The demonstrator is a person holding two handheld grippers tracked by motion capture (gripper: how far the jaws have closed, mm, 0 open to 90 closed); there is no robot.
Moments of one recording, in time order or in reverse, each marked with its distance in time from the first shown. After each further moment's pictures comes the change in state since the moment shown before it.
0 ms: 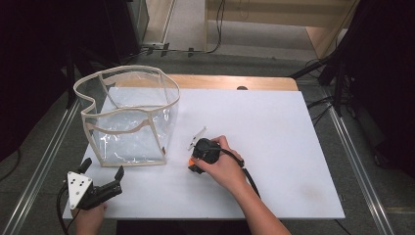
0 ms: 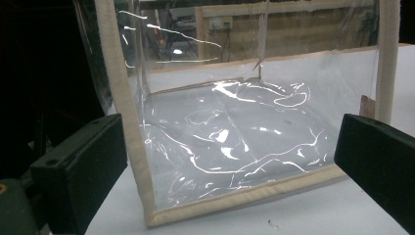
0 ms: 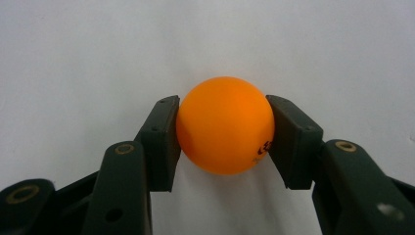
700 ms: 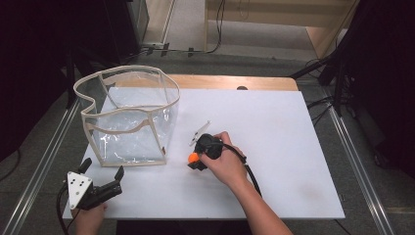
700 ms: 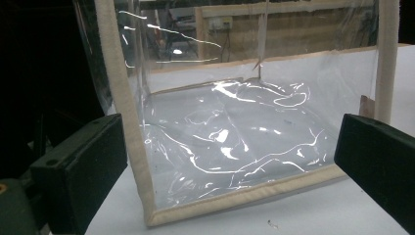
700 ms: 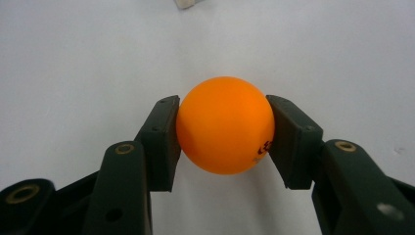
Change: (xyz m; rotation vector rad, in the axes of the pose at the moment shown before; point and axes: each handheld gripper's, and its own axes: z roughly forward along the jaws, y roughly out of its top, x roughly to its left) left arm 0.000 0.000 0.000 0.000 -0.003 0.001; right arm -0.007 0.004 -0.017 -0.054 0.064 -0.005
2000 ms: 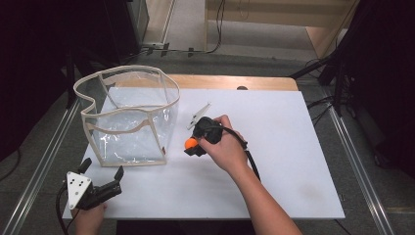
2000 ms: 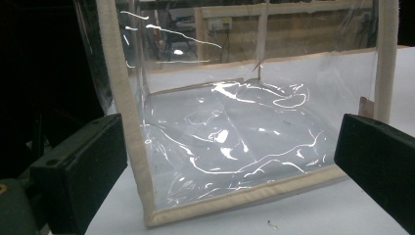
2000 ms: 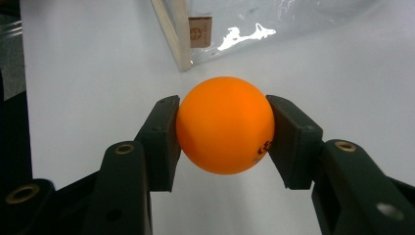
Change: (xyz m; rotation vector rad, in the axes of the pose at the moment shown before) left arm 0.001 0.000 0.000 -0.001 -0.002 -0.005; right arm -0.007 0.035 -0.044 -0.052 0.005 -0.034
